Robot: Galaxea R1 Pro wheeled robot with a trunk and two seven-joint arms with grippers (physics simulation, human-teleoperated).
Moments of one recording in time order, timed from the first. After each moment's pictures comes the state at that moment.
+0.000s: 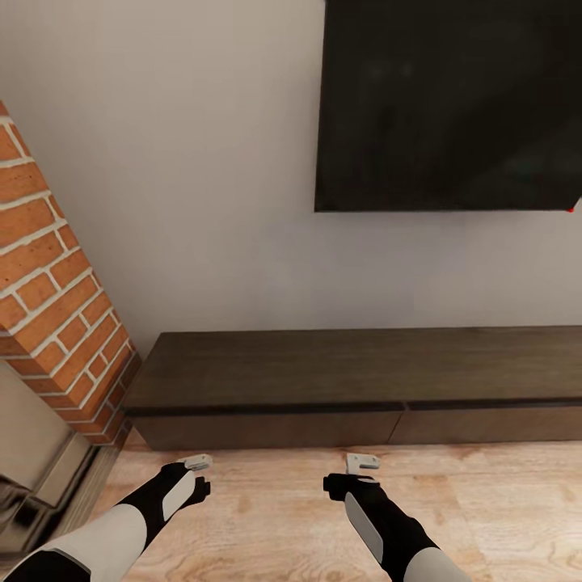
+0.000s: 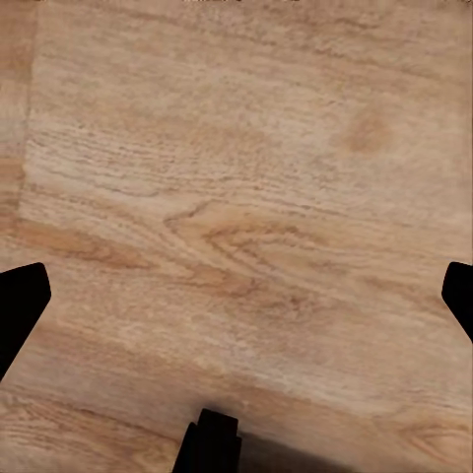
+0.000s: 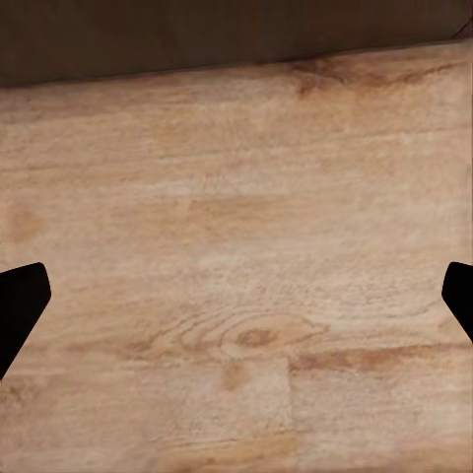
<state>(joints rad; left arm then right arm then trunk) -0.72 0.03 -0.39 -0.26 0.65 0.42 0.36 -0.54 0.12 0.30 -0.56 -0.37 0.33 -0.30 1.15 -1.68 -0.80</state>
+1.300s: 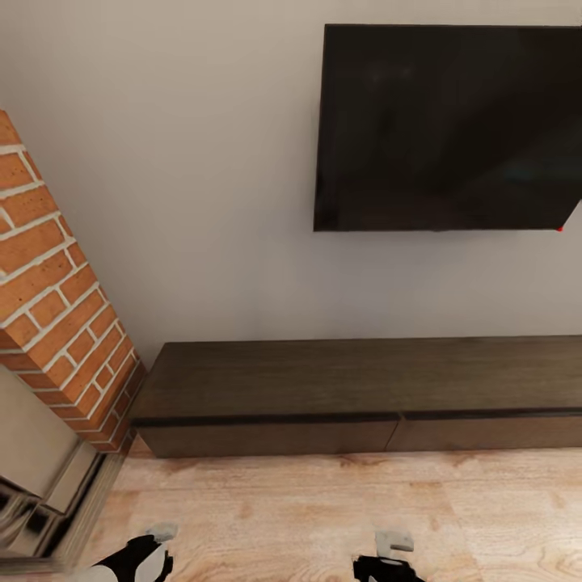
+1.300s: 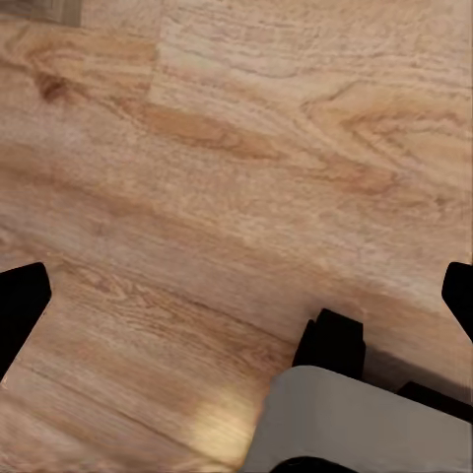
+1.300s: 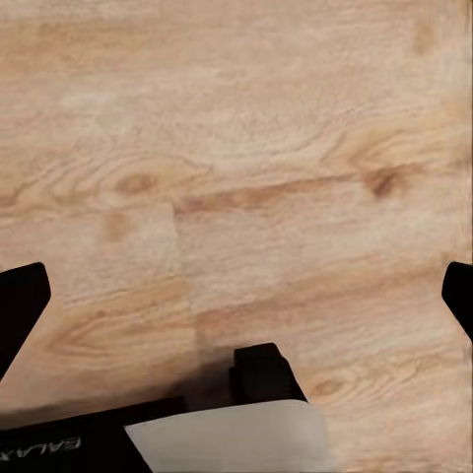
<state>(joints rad) -0.60 0.06 -0.40 -0.04 0.63 0.24 0.36 -0.54 0.12 0.29 -0.05 -0.37 0.04 -0.31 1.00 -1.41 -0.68</state>
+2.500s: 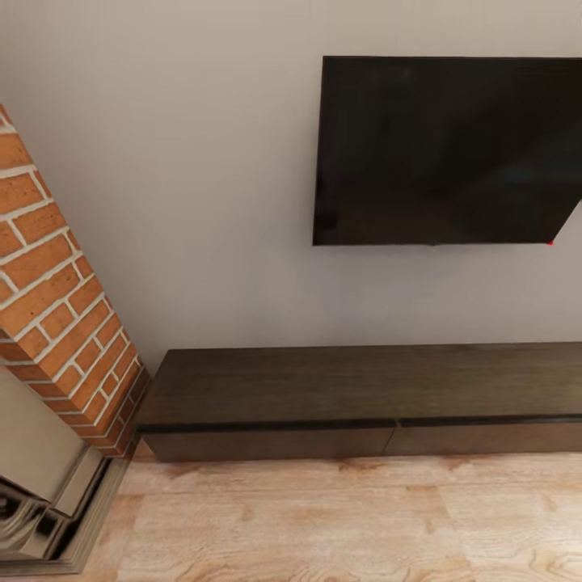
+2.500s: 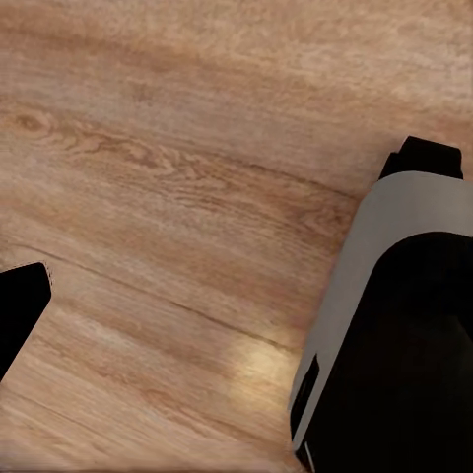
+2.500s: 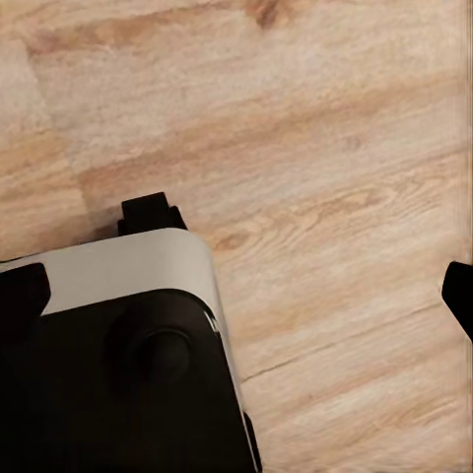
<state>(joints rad) -0.30 0.07 -0.43 -0.02 0.63 0.04 0.31 -0.40 0.04 0.29 0.04 -0.46 -0.01 -0.32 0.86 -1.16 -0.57</state>
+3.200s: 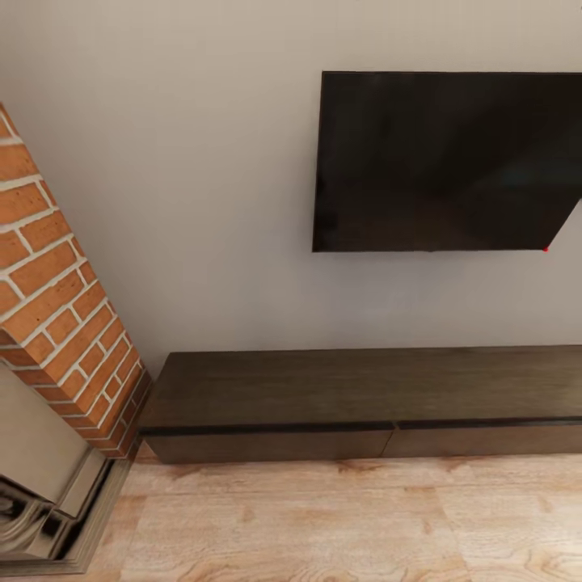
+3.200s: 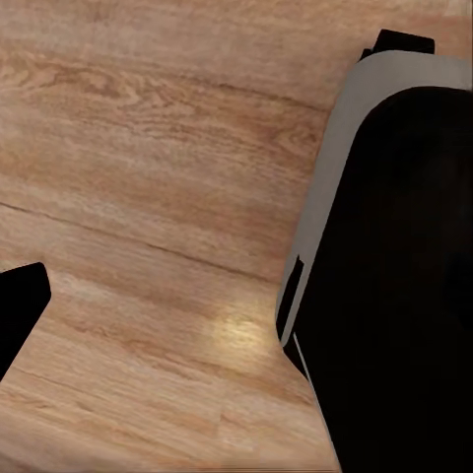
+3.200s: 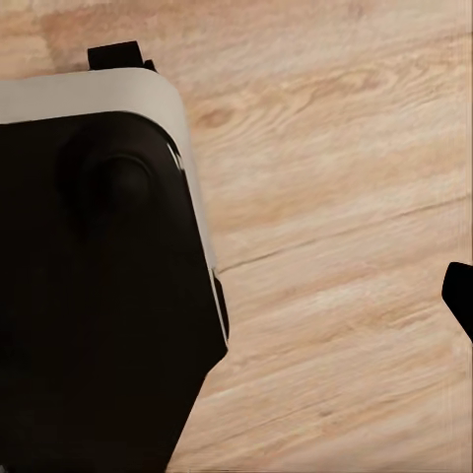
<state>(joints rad) -0.19 0.07 -0.43 -0.02 0.63 0.00 0.19 -0.30 0.01 0.29 0.05 -0.46 0.07 -0.26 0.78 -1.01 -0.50</state>
